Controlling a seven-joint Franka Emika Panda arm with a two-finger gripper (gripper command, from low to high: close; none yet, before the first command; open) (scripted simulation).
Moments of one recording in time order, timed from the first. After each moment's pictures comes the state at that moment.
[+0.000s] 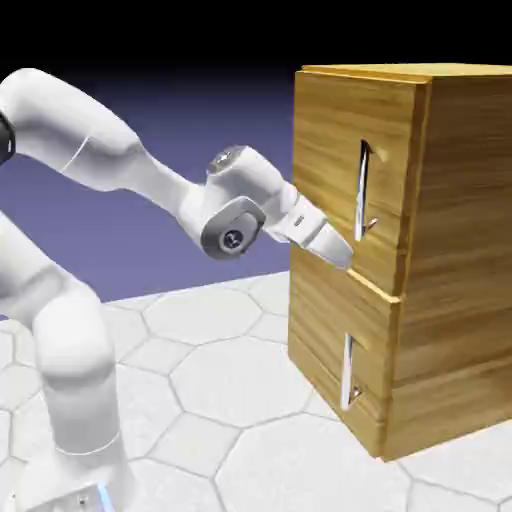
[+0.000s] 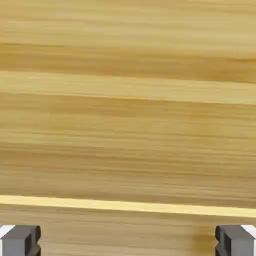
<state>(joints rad) 0.02 -0.58 -0.02 -2.81 -0.05 3.04 0.78</state>
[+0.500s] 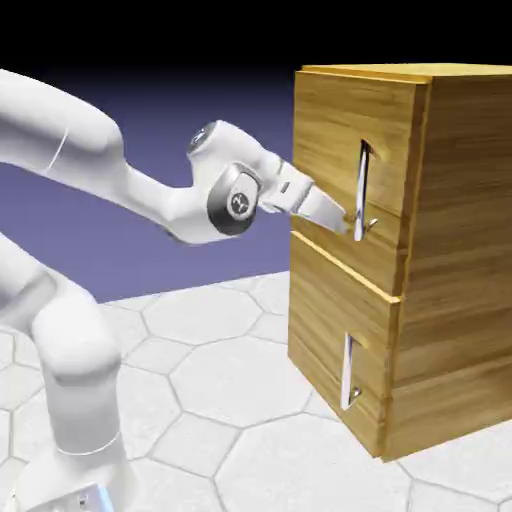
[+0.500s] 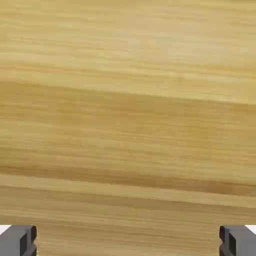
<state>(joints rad) 0.16 -0.69 -0.20 -2.75 -0.70 3.02 1.29</state>
